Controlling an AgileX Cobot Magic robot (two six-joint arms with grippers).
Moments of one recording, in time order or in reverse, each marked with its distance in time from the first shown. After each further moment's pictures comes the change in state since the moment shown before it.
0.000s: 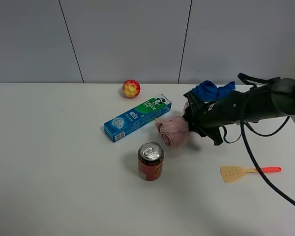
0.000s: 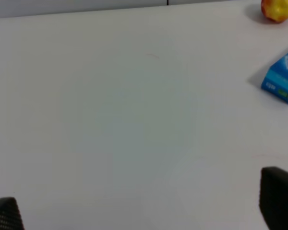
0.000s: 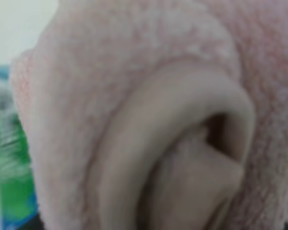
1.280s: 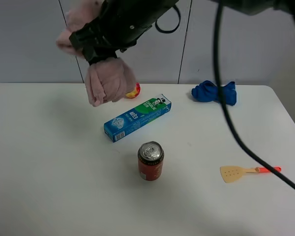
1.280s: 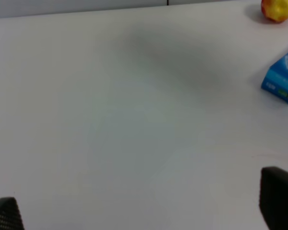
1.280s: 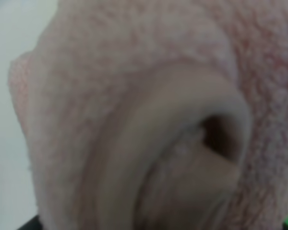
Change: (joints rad) left arm 0.000 0.000 0.000 0.000 0.000 0.000; right arm 0.421 0.155 -1.098 -0.069 0.921 -1.085
